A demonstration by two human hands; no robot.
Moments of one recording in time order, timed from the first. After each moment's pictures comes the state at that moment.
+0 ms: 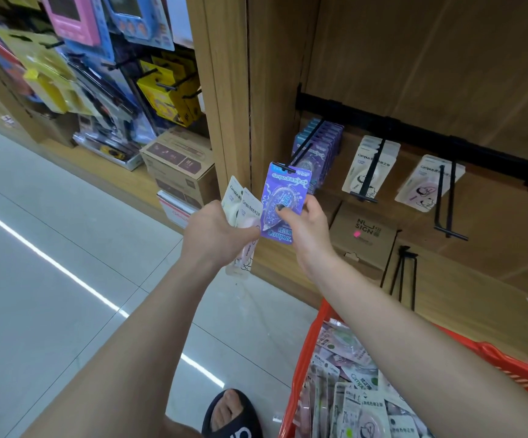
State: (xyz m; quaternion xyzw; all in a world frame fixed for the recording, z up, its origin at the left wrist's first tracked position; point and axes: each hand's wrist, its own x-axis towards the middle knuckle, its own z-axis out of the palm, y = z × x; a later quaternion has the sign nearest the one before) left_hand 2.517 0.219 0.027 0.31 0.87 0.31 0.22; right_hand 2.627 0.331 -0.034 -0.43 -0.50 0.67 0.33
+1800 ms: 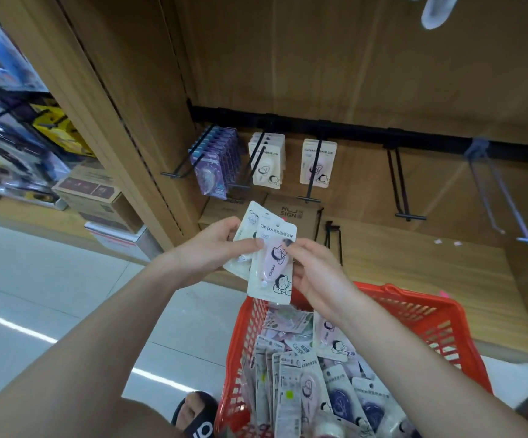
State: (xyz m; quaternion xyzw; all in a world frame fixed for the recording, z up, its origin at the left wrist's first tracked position) left_hand 2.640 0.261 0.041 0.43 0.65 0.31 0.54; right_hand 2.836 0.300 -0.007 -0.43 -0.37 0.77 0.30
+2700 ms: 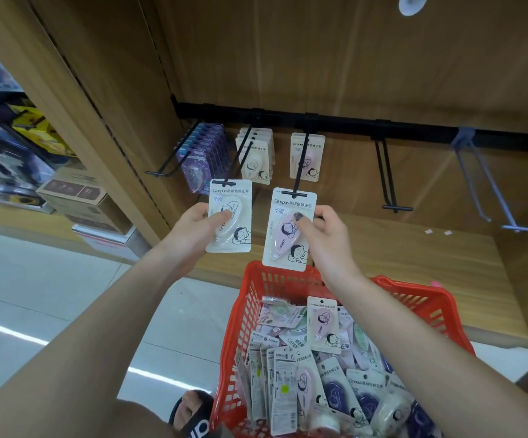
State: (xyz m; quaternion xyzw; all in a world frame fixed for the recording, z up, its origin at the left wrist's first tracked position) left_hand 2.633 0.282 0.023 0.29 0.69 0.45 0.49; right_hand 2.849 0.328 -0.001 -0.51 -0.50 0.58 0.40
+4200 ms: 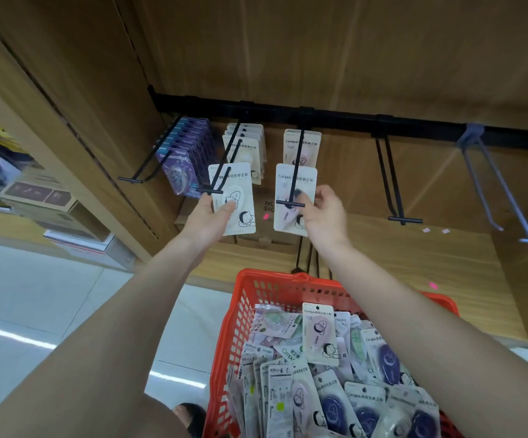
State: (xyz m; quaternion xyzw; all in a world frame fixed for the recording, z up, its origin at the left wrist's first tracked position) left_hand 2.630 0.353 -0.024 0.32 0.74 0.40 0.43; right_hand 2.833 0.407 -0.024 -0.57 -0.54 0.48 0.39
